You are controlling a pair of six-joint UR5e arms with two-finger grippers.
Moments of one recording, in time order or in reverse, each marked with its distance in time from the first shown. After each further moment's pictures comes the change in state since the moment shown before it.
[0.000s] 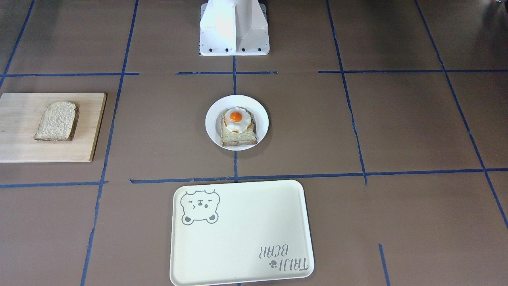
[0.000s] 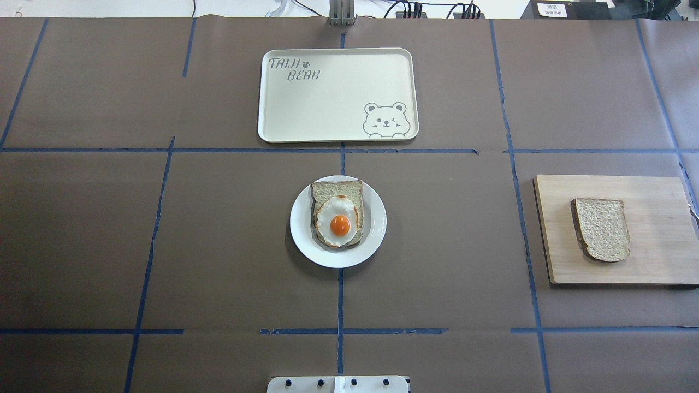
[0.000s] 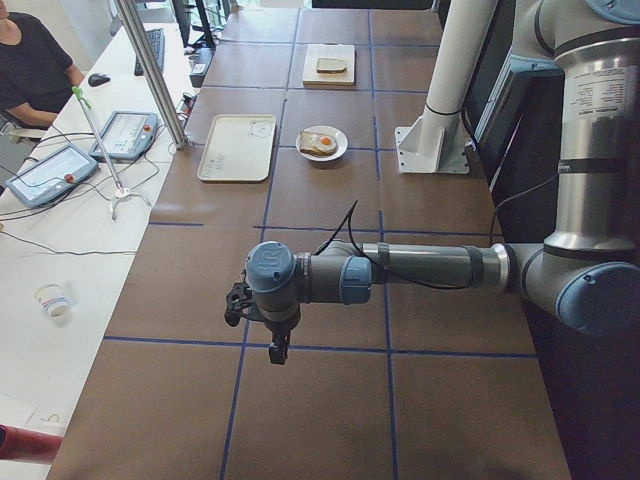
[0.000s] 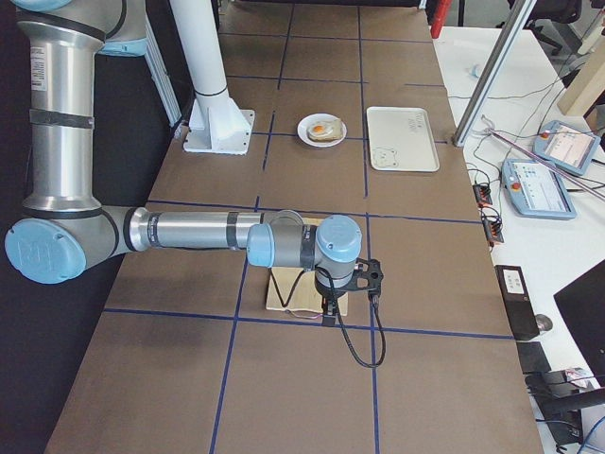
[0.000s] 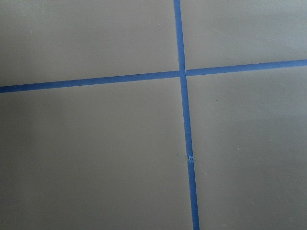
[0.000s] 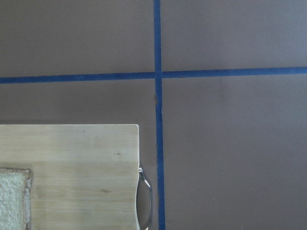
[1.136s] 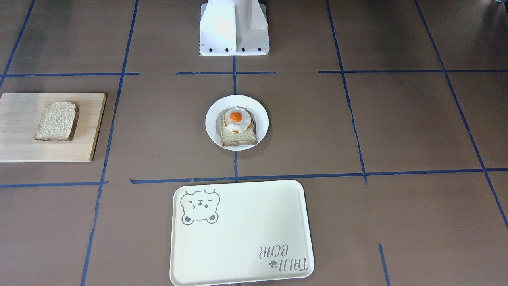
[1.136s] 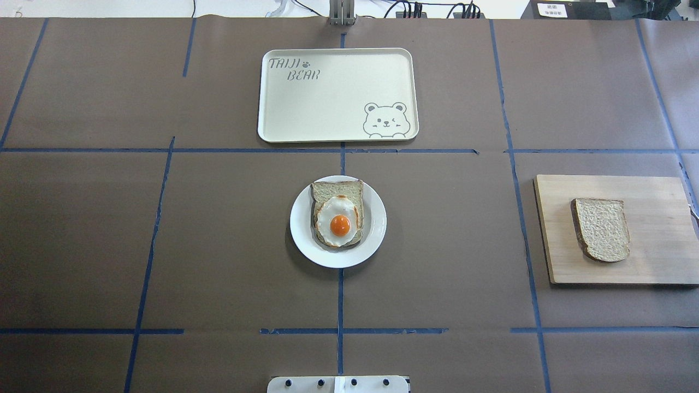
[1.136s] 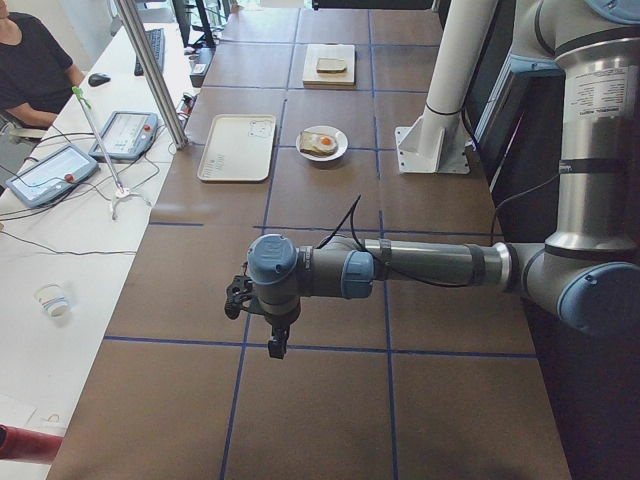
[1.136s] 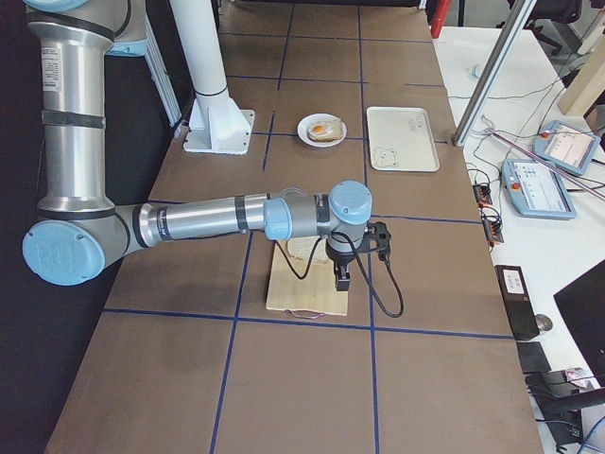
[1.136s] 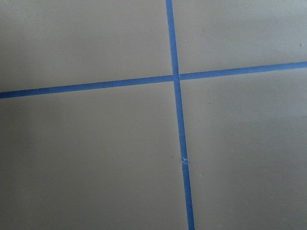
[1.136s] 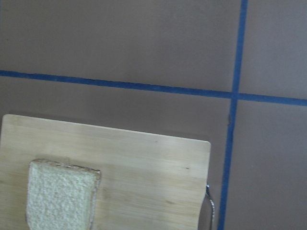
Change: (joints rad) left arm -0.001 0.006 -0.033 0.001 -0.001 -0.001; right arm -0.126 0.038 0.102 -0.001 0.052 0.054
